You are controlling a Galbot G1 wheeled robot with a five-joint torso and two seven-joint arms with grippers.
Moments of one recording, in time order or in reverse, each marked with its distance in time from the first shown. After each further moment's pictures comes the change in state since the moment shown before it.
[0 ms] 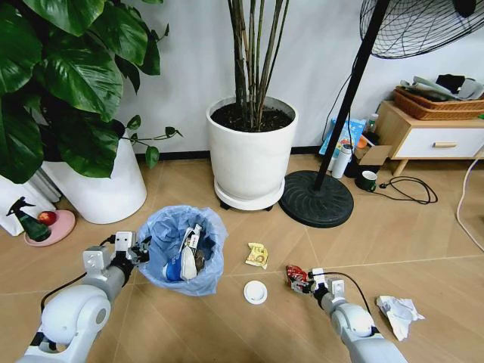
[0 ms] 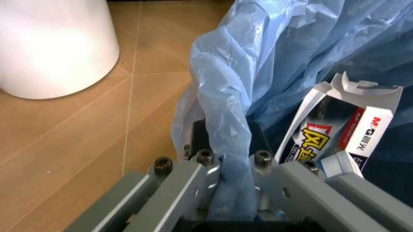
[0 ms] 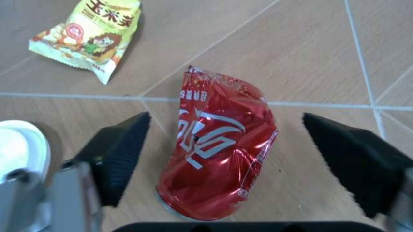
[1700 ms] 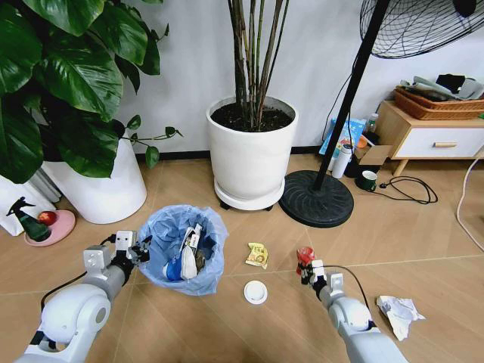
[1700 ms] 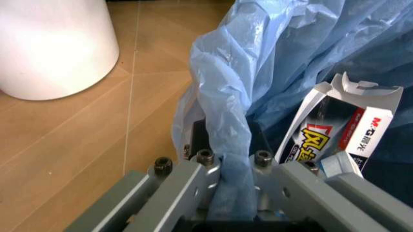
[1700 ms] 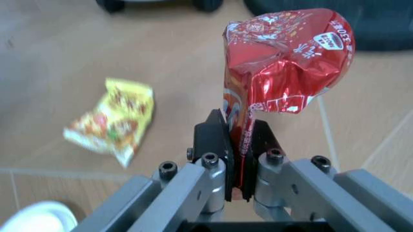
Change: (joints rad) left arm -0.005 0.016 0.004 0.000 -0.010 0.008 -0.003; right arm 0.000 -0.030 0.024 0.156 0.053 0.027 0.024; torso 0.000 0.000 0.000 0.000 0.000
